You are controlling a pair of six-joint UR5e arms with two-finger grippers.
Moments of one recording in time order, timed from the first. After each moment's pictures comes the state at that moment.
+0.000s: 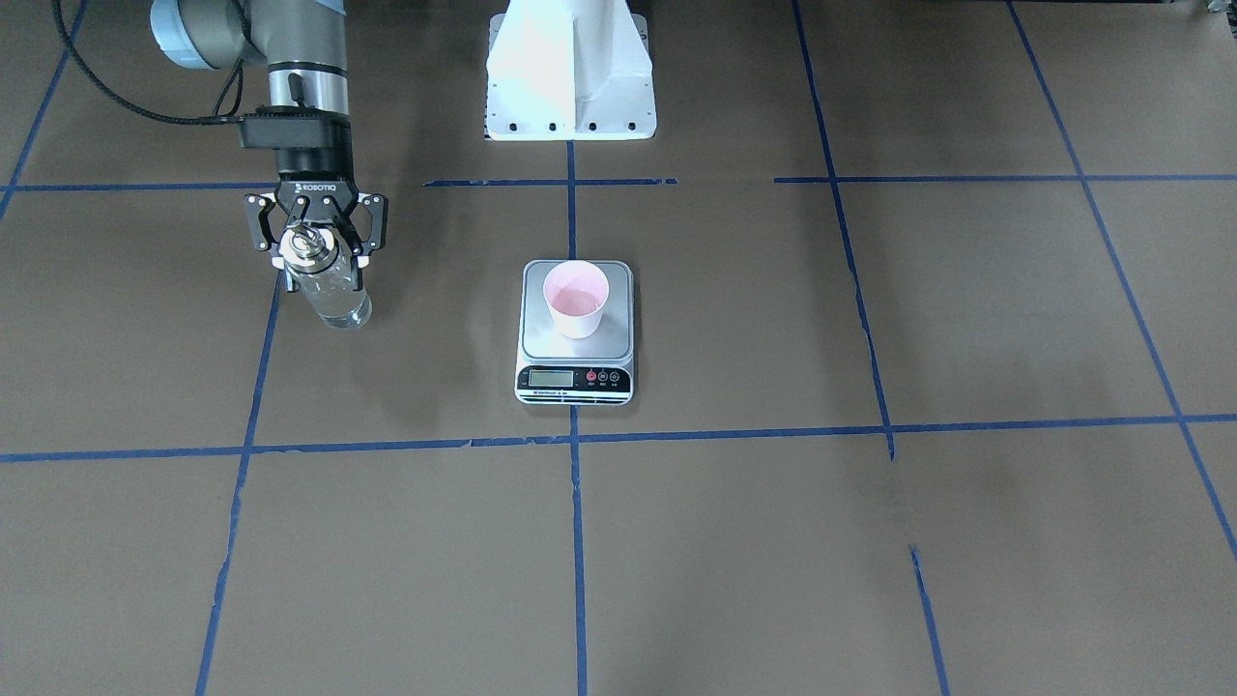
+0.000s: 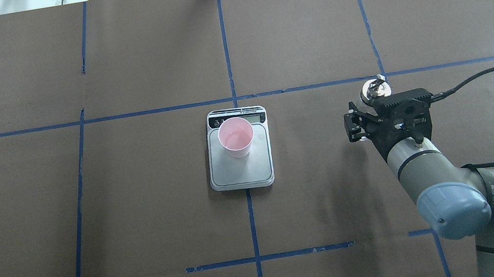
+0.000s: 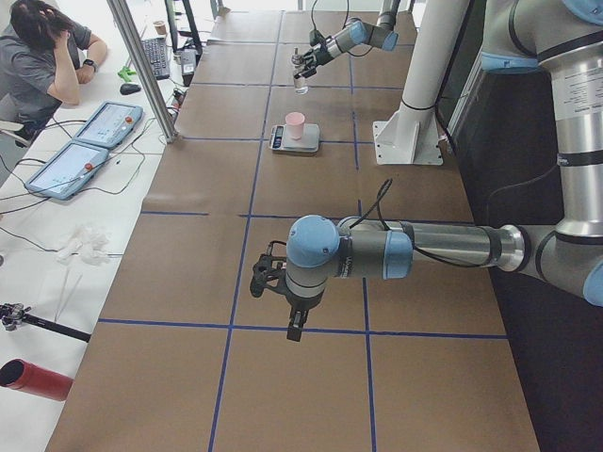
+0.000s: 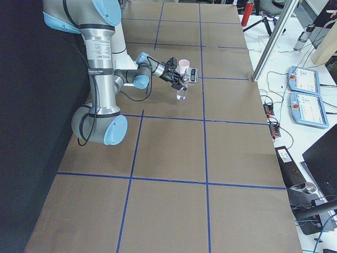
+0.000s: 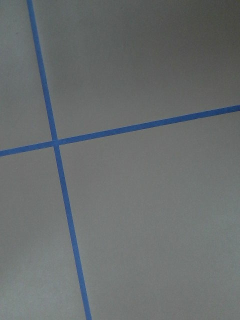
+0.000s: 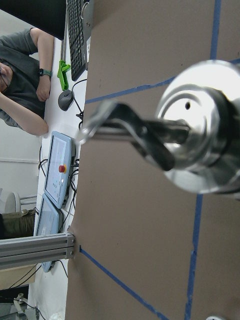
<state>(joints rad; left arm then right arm) -1.68 -1.33 -1.87 -1.54 -2.36 0.25 0.28 -1.52 2.01 -1.07 0.82 1.22</state>
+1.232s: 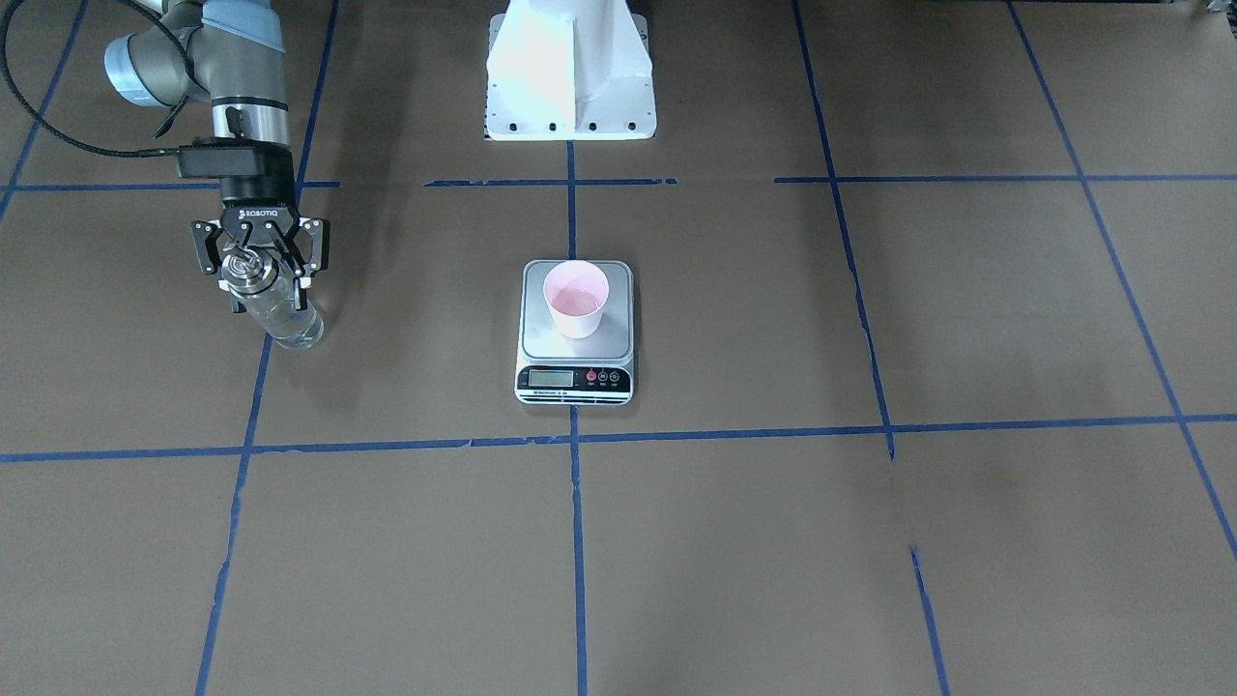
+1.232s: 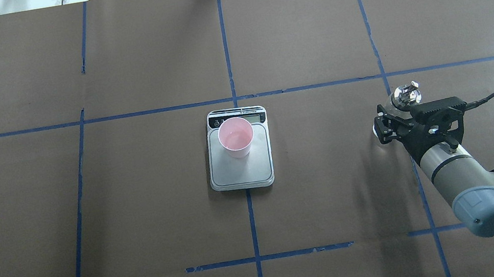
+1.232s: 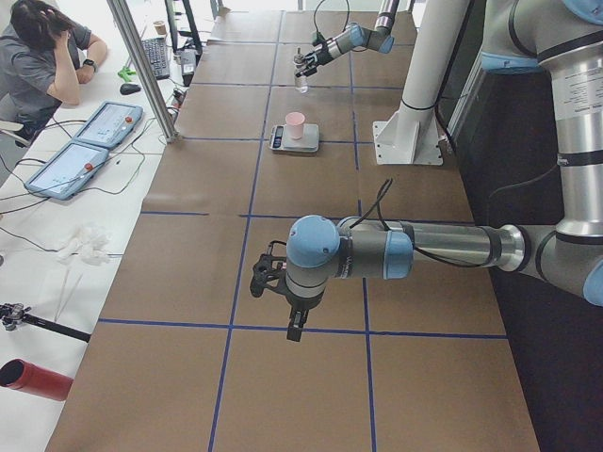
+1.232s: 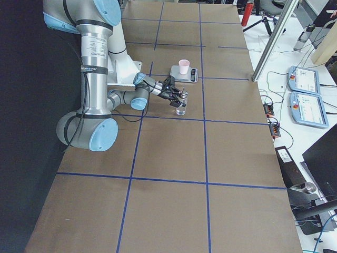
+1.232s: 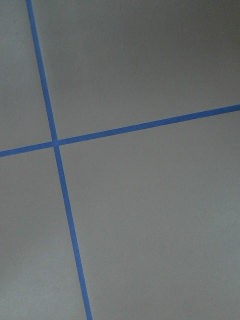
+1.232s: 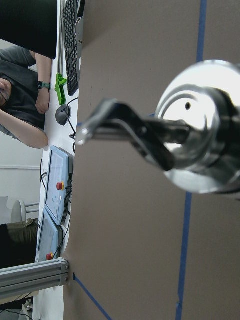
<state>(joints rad) -1.68 -1.33 -1.87 -1.54 -2.36 0.25 0.28 -1.63 1.90 -0.86 0.78 1.22</state>
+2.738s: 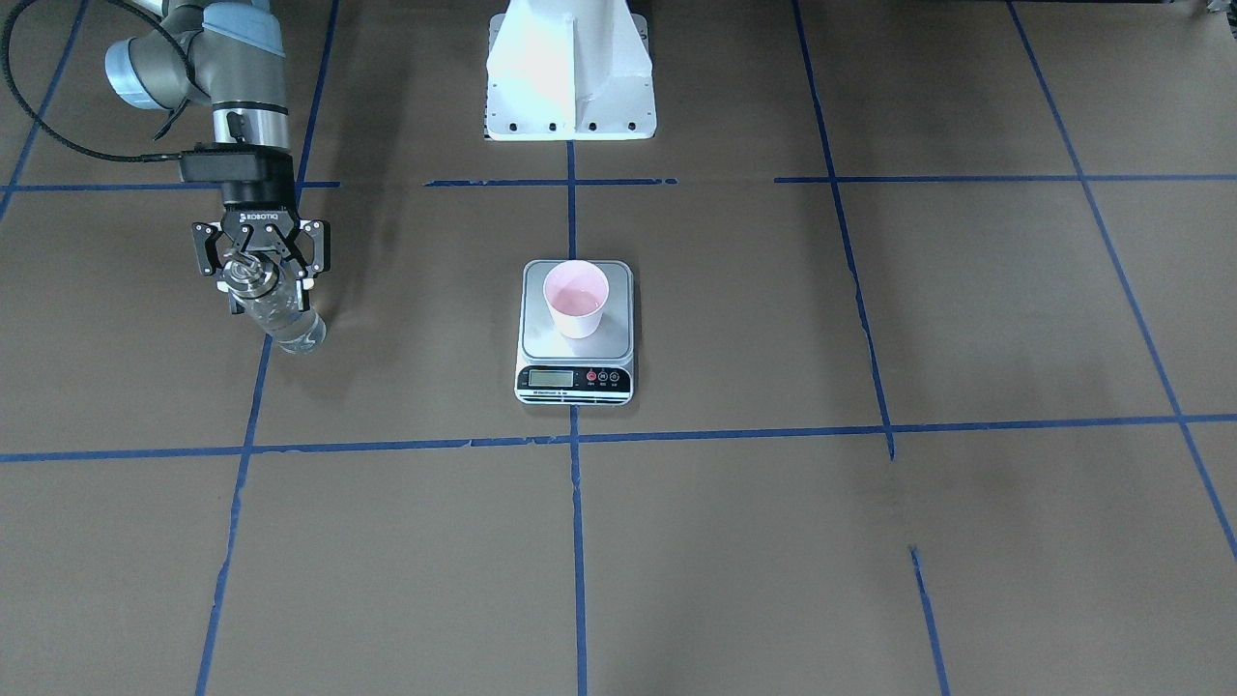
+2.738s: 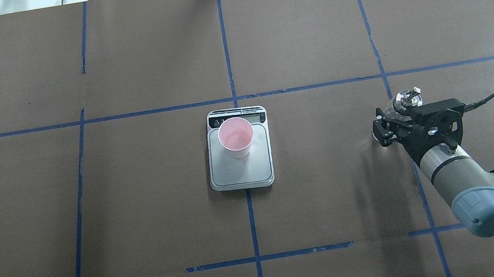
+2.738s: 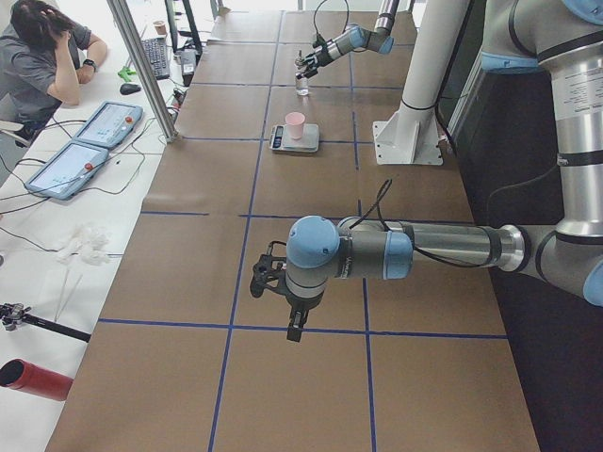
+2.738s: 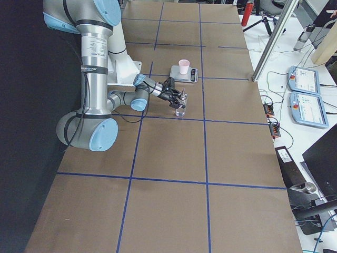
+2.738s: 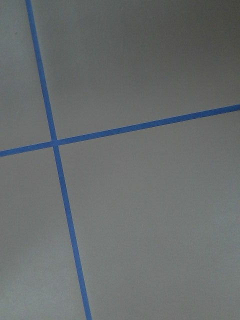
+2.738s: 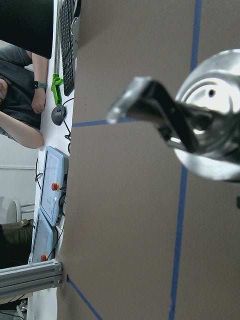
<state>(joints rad) -1.68 -1.33 -1.86 -1.54 -2.36 0.25 0.28 -1.63 1.89 -0.85 0.79 1.22</state>
